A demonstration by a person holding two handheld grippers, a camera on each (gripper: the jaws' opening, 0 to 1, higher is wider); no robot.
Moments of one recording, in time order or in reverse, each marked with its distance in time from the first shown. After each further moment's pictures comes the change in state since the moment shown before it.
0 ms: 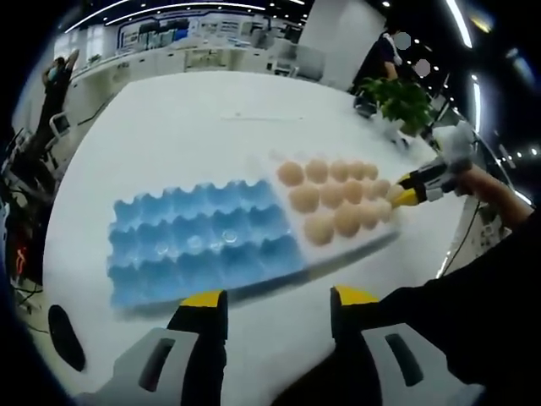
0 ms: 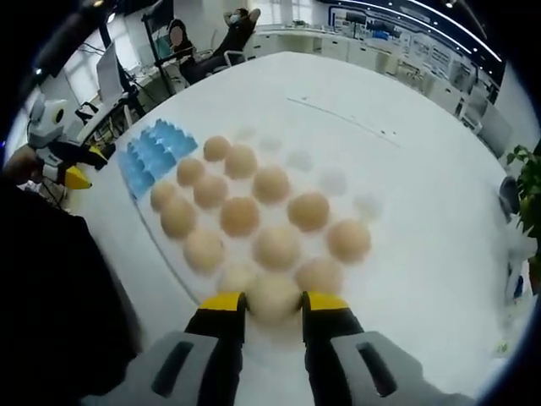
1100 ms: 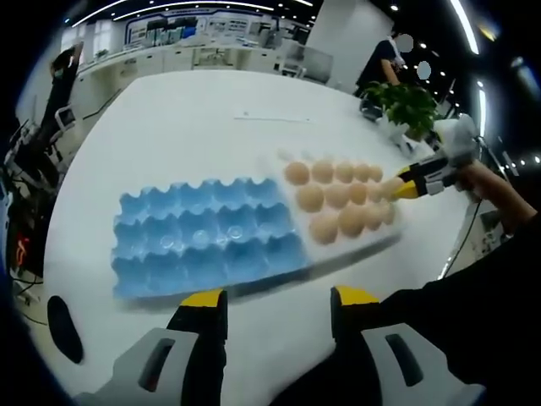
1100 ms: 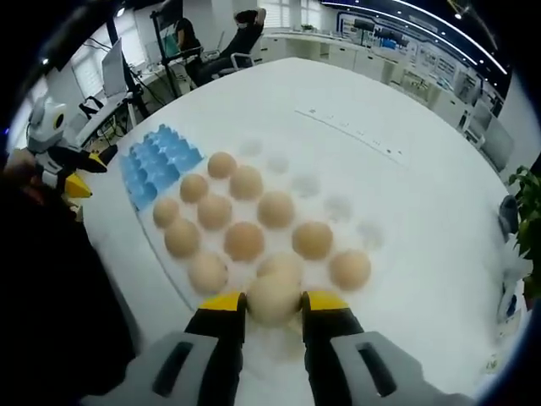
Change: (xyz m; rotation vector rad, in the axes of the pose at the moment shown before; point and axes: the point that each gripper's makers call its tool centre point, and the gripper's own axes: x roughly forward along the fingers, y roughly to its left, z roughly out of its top) left arm -0.003 0.002 -0.003 -0.024 -0.005 0.014; right arm 0.001 0.001 0.028 -0.035 -0.022 -0.001
